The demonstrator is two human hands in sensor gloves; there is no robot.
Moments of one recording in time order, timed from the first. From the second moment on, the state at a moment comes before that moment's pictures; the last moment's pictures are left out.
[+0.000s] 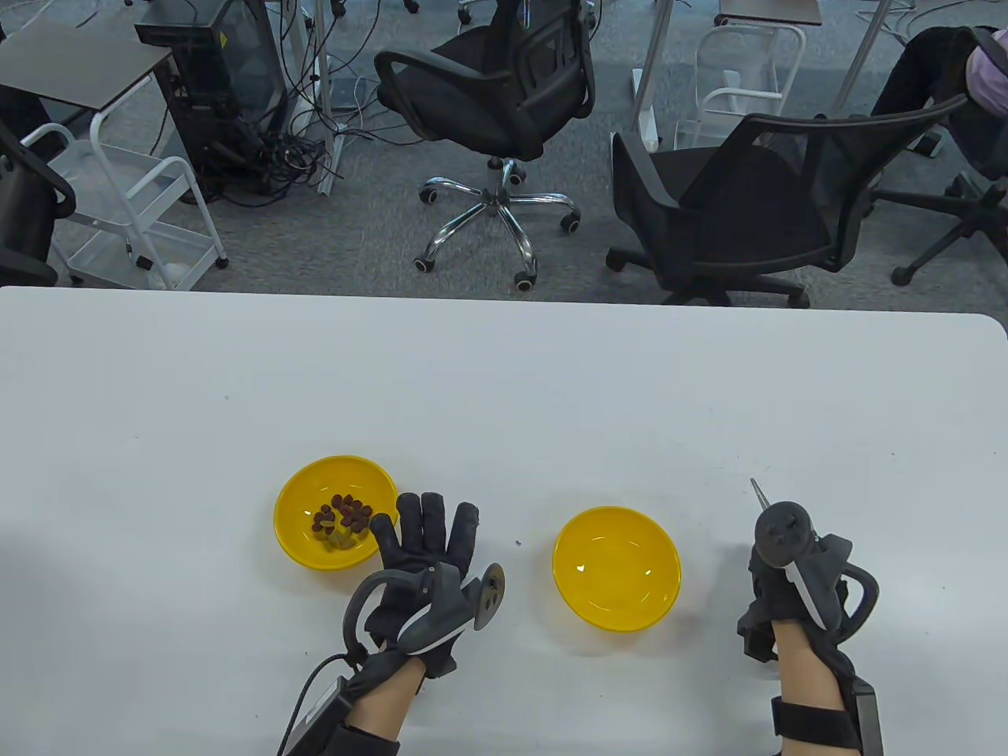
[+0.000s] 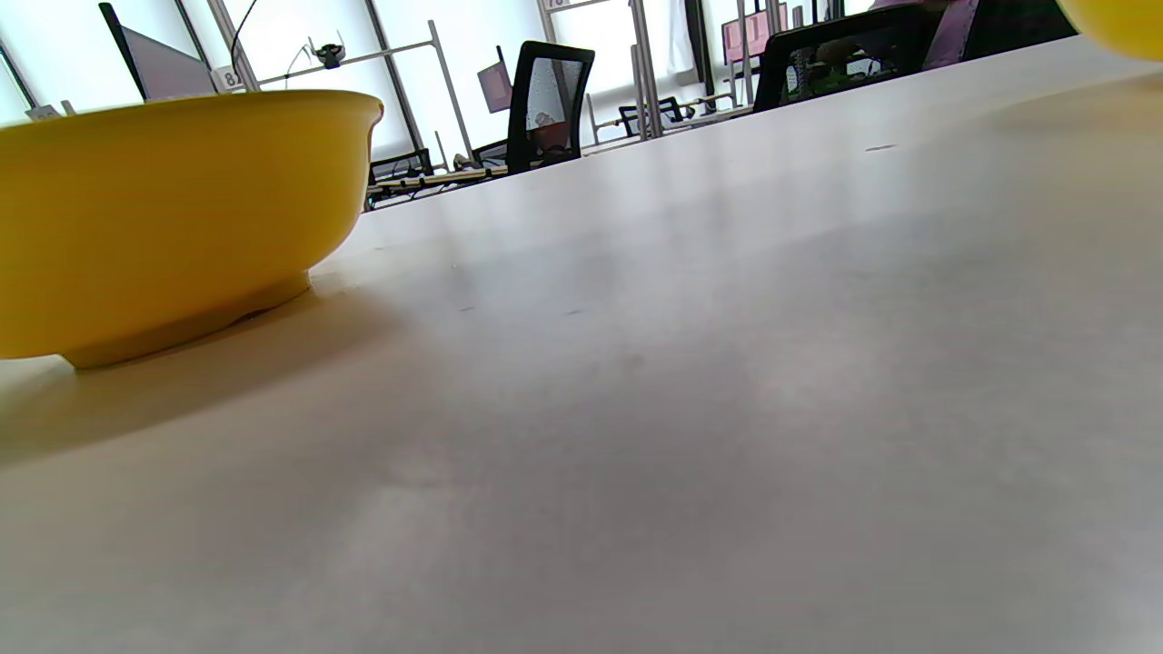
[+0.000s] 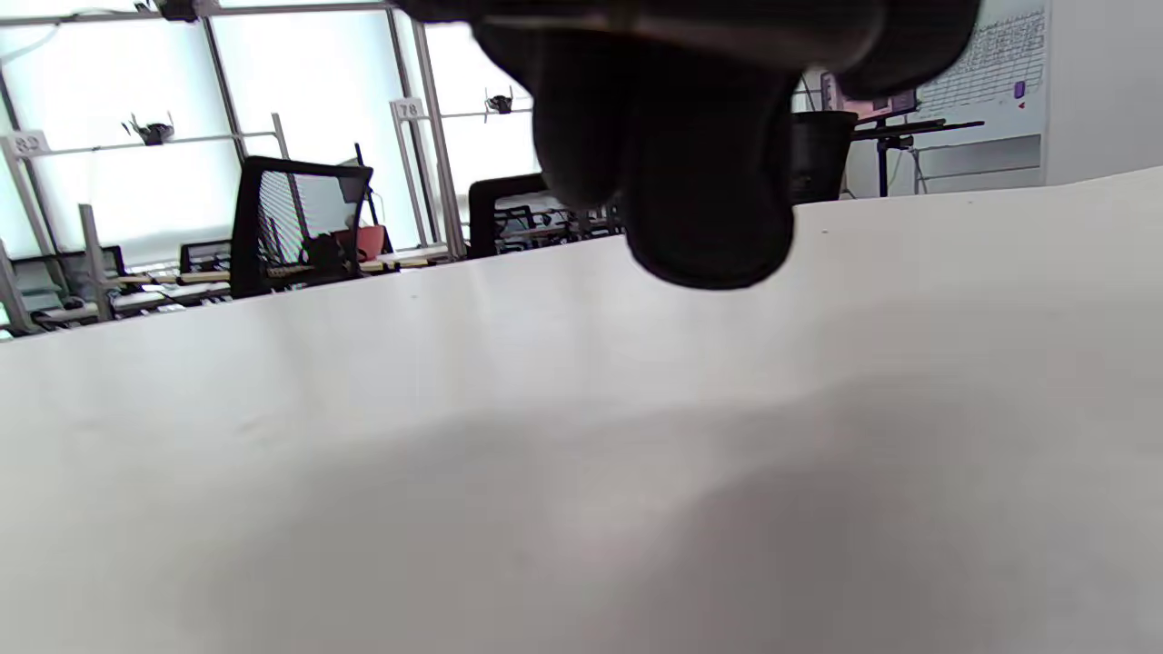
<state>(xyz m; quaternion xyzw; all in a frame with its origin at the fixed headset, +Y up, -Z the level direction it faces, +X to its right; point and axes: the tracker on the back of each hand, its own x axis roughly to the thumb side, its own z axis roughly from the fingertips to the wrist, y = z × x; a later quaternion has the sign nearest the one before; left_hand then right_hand) -0.092 -0.748 -0.266 -0.05 -0.08 -0.12 0.99 0.295 -0.736 -0.302 -0.19 -0.09 0.97 0.10</state>
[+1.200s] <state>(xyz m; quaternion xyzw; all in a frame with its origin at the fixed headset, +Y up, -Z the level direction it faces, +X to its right) -0.192 -0.734 -0.294 -0.03 0.19 0.05 0.98 0.237 -0.700 -0.274 -0.02 -0.18 0.98 0.12</state>
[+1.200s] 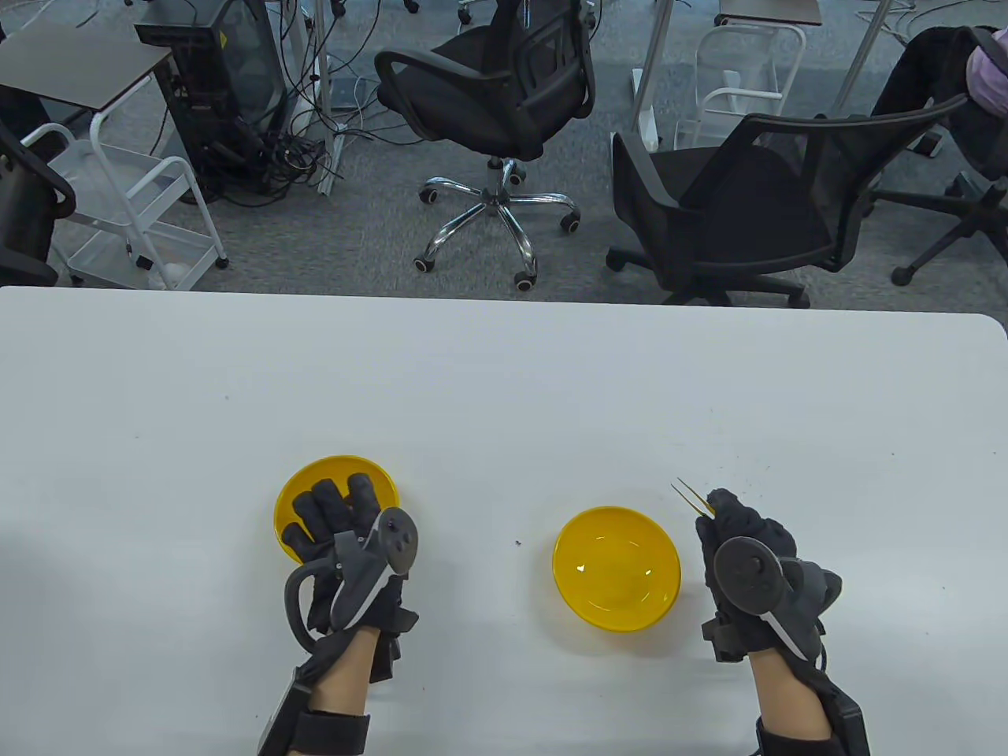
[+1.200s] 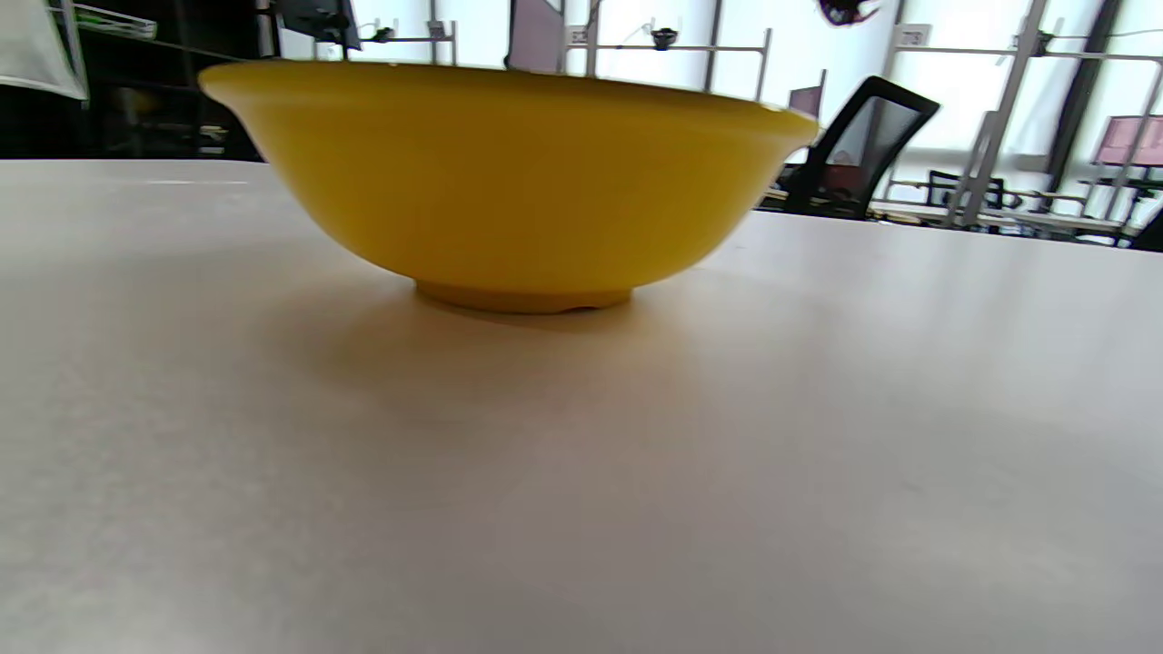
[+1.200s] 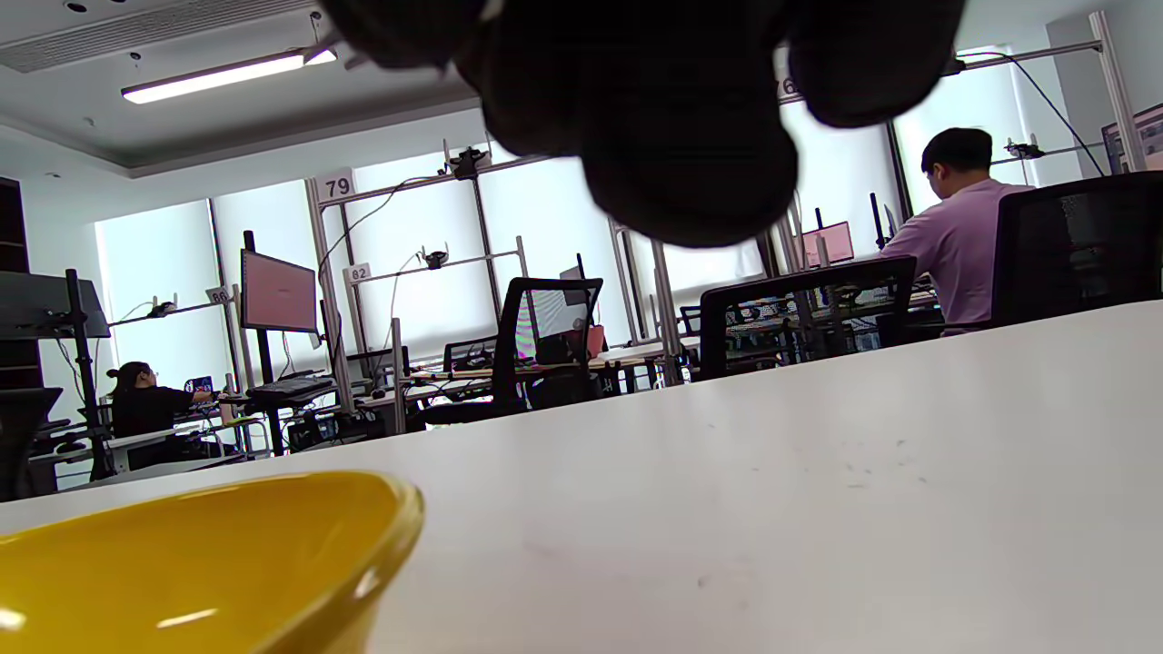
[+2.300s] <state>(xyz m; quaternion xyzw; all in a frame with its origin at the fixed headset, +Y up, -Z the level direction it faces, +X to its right) -0.272 -0.764 -0.297 -0.09 0.34 0.18 0.92 0.234 -0.702 -0.275 -0.02 -0.15 0.98 0.09</state>
